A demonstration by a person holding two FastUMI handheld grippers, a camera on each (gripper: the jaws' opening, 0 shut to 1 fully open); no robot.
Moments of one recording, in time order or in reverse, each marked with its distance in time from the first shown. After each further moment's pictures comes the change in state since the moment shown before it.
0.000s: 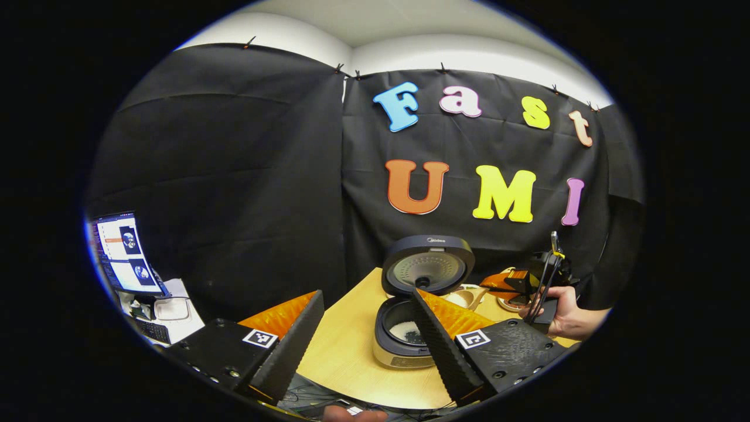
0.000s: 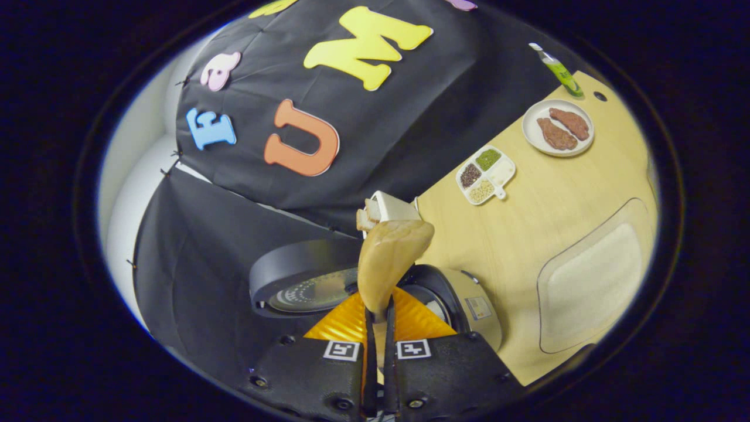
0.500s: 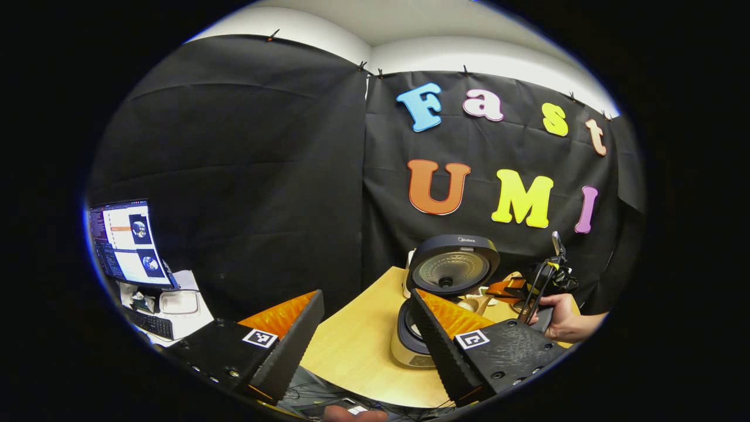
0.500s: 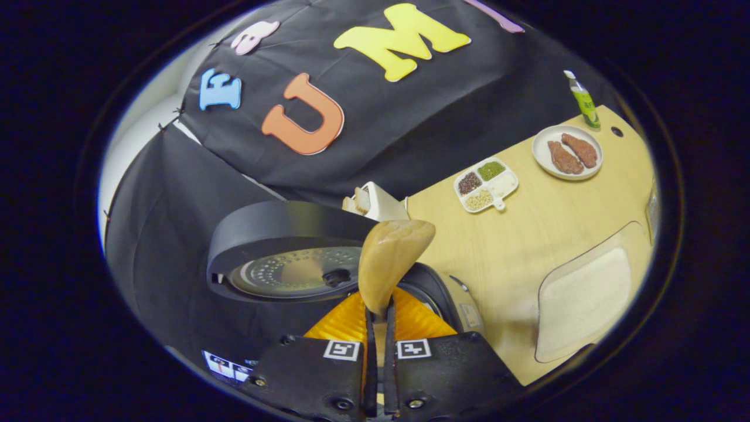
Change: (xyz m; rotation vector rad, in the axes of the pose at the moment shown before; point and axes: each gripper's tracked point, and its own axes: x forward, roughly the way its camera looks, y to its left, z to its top) left arm 0.002 0.039 -0.008 -0.043 0.000 0.047; right arm 0.028 -0.008 -0.022 -0.189 -0.013 -0.117
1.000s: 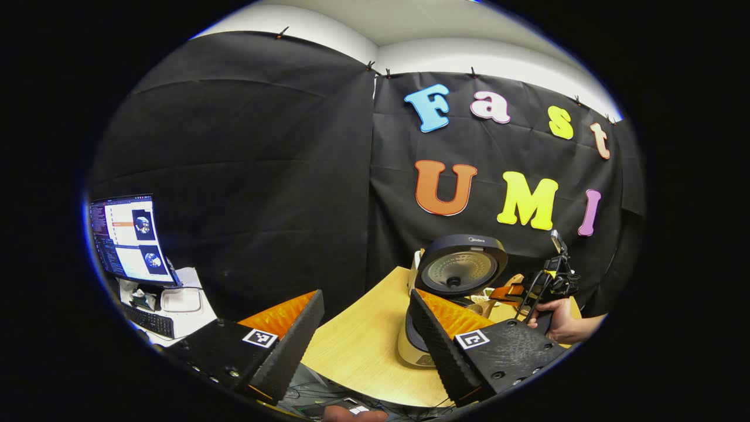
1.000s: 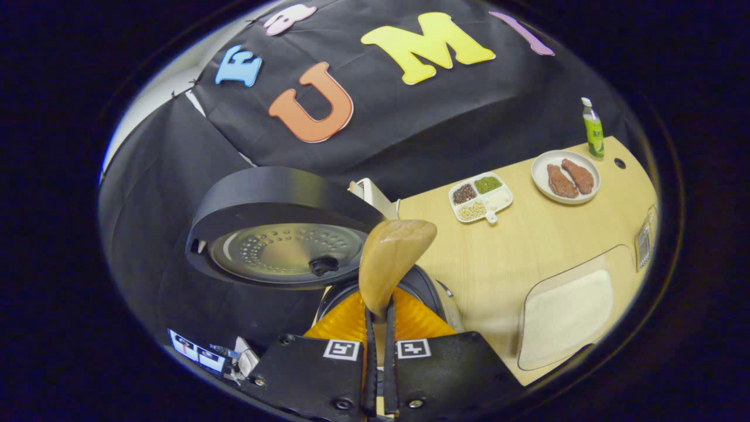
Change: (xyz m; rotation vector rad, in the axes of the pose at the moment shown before) left arm 0.000 0.020 -0.003 -0.018 0.000 0.020; right arm 0.000 -0.003 -0.008 -0.155 -0.018 -0.073
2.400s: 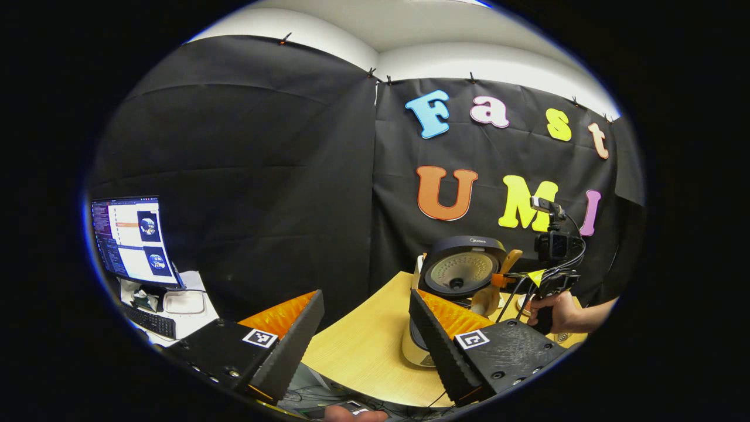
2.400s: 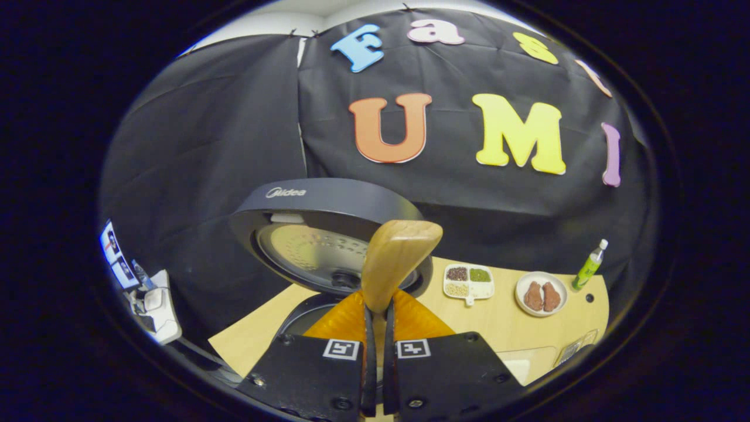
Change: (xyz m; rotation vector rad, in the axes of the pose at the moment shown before) left arm -0.012 -0.002 -0.004 0.010 -0.045 0.010; right arm -0.031 0.063 0.025 -0.611 -0.179 -0.077
